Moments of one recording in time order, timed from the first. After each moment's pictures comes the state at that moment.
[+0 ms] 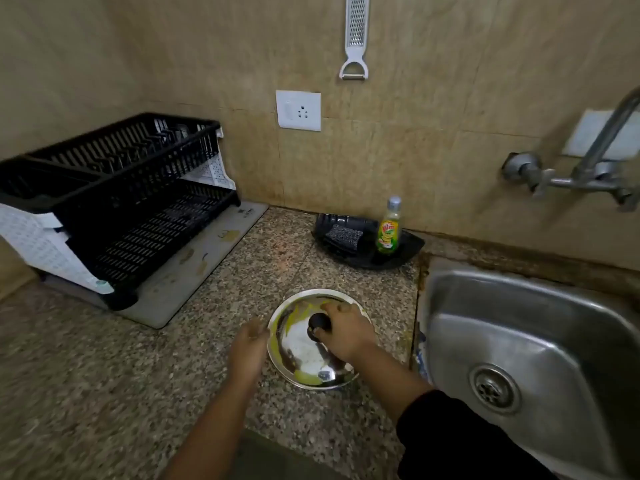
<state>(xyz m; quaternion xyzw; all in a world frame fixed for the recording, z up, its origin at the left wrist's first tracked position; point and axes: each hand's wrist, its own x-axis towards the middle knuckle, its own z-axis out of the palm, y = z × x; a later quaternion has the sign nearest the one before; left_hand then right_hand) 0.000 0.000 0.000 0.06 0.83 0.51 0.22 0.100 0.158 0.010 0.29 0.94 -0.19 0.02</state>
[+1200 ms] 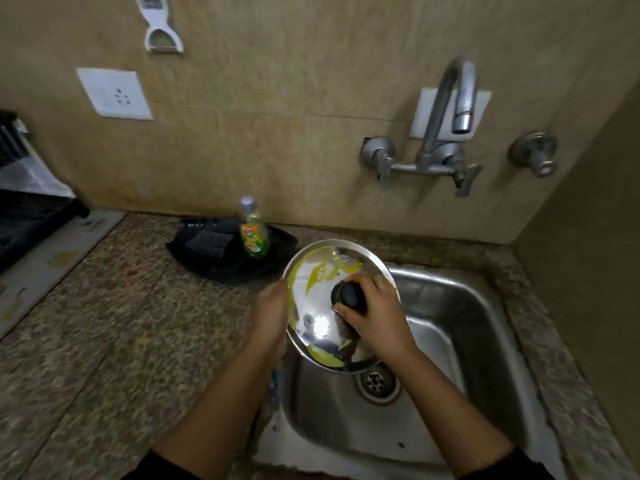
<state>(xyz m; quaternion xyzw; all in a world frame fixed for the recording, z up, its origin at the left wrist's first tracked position) 0.162 0.264 0.061 0.06 0.62 0.68 0.37 0.308 0.349 0.061 0.38 0.85 -0.28 -0.21</state>
